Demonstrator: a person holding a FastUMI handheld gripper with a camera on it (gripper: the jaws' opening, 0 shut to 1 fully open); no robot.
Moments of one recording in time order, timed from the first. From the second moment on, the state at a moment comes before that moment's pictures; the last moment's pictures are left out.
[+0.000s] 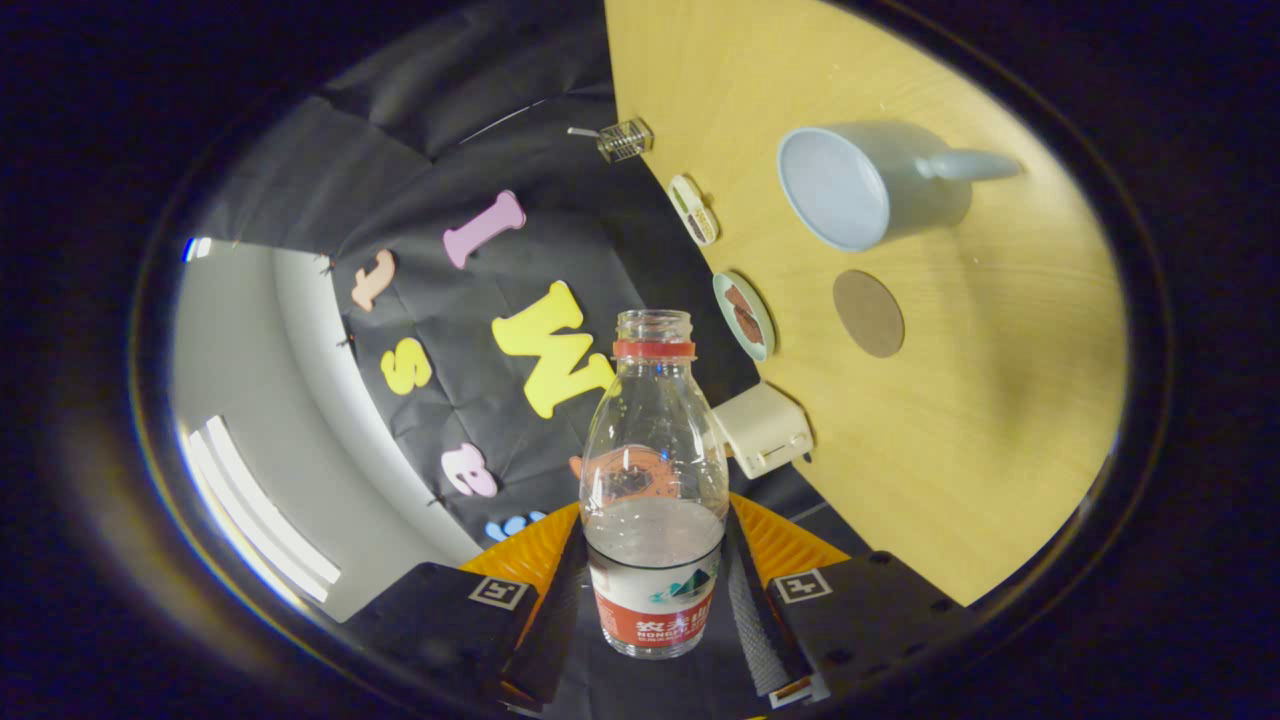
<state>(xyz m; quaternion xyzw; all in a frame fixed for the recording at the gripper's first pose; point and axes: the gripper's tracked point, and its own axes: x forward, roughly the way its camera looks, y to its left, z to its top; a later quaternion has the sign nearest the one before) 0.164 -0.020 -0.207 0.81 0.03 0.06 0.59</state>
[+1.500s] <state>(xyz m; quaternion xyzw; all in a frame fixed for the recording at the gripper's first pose) 0.178 -0.081 -0.191 0.13 -0.03 0.00 0.99</state>
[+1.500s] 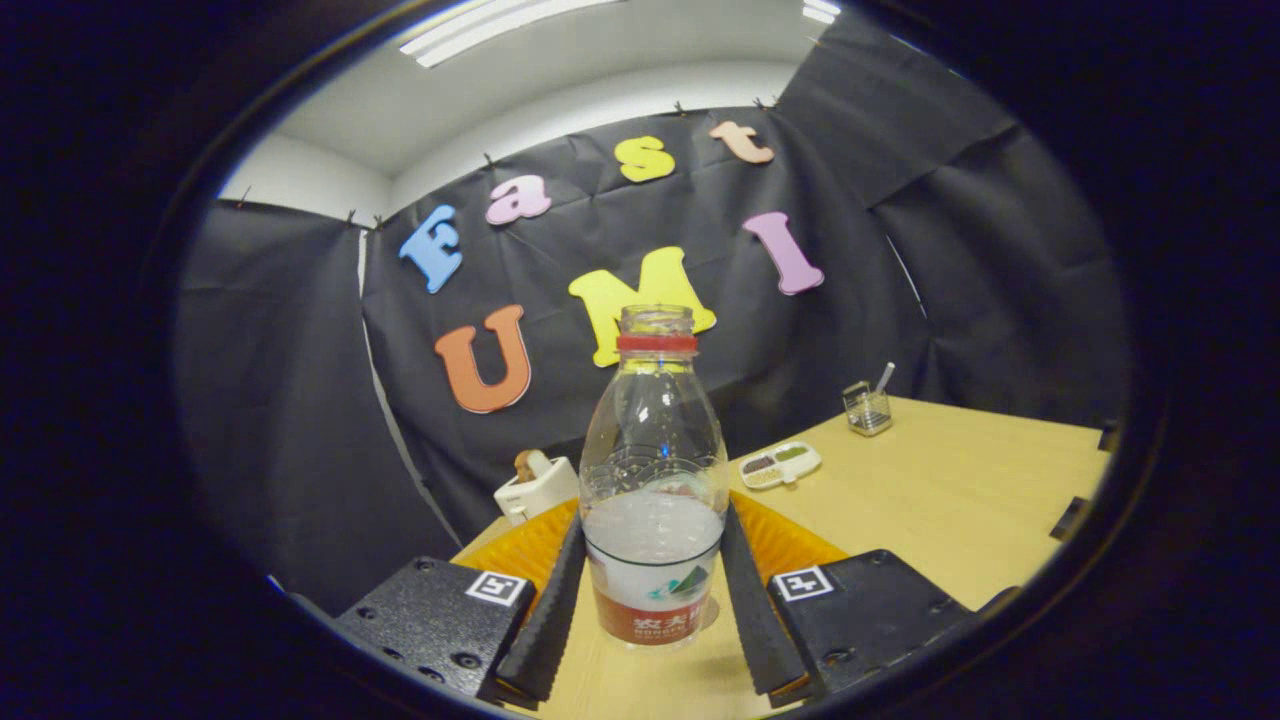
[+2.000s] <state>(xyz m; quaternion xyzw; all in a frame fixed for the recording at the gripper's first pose) 0.224 -0.067 -0.235 0.03 -0.06 -0.04 1.00</state>
